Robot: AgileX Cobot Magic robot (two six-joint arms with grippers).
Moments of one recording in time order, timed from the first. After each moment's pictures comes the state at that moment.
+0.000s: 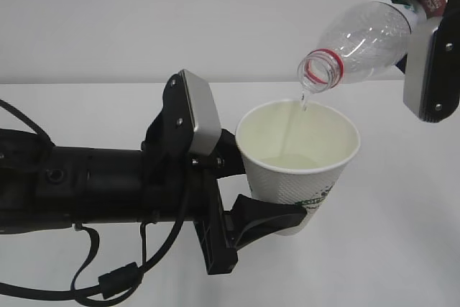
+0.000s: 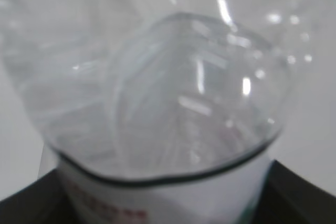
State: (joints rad) left arm -0.74 1.72 -0.71 0.87 -0.80 -0.48; right arm 0.11 1.28 -0.73 -0.97 -0.43 -0.76
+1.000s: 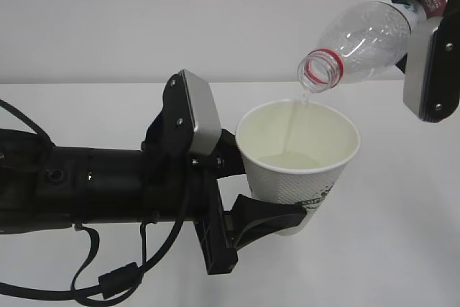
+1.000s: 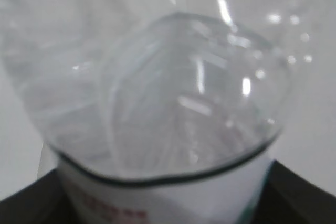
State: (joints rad) left arm -0.74 1.72 -0.71 0.87 -0.80 -0.48; right arm 0.11 1.28 -0.73 -0.97 -0.43 -0.76
